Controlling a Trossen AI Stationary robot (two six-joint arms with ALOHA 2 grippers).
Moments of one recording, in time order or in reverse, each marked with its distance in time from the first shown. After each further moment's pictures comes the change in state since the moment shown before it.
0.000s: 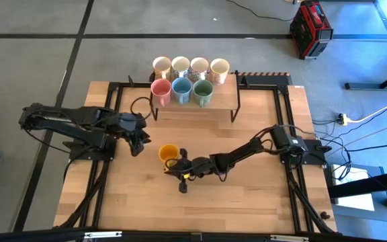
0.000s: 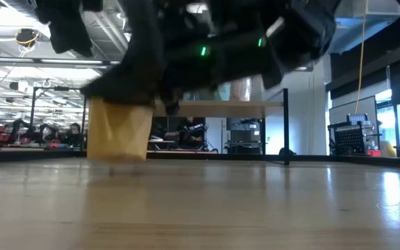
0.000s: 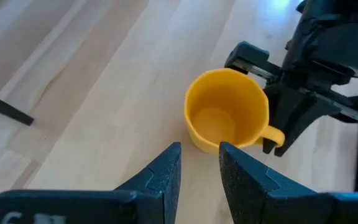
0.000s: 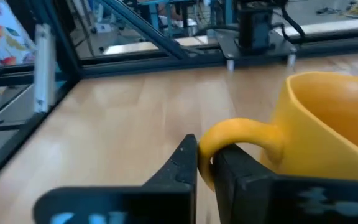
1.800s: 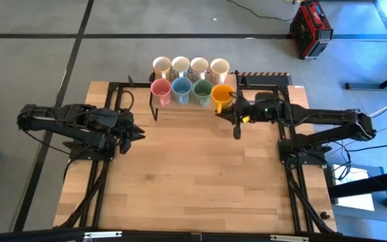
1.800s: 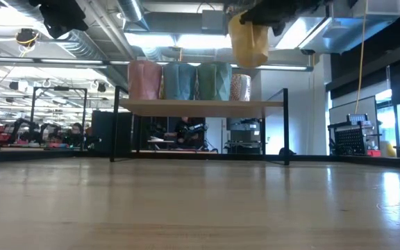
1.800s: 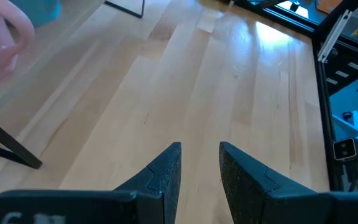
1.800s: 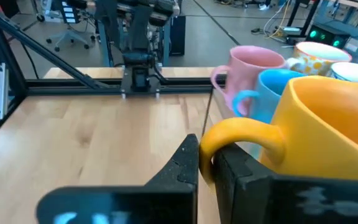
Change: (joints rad) left arm -0.045 -0.204 0.000 0.019 -0.054 0.078; right arm -0.401 -1.132 -0.381 -0.779 -0.211 -0.237
